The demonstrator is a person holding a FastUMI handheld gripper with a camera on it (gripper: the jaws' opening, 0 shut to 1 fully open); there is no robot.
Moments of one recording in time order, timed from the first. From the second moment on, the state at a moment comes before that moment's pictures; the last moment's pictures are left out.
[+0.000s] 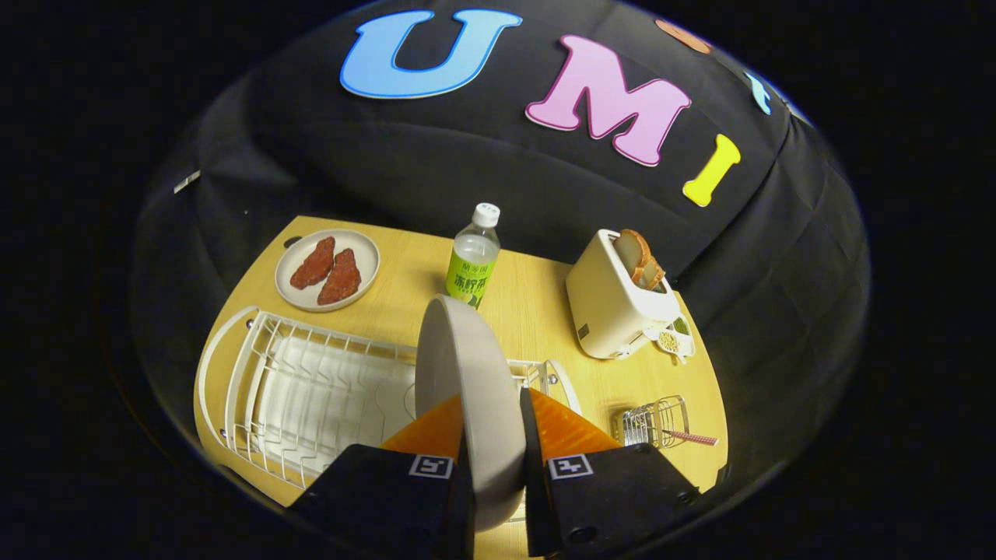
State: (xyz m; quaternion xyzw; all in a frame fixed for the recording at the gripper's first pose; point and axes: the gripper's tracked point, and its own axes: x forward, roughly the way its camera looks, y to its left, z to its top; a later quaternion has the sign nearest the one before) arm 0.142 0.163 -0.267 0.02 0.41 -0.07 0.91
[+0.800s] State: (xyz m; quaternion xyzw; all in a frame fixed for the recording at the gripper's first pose) arm -0.030 -0.026 -0.241 0.29 0.40 0.02 0.87
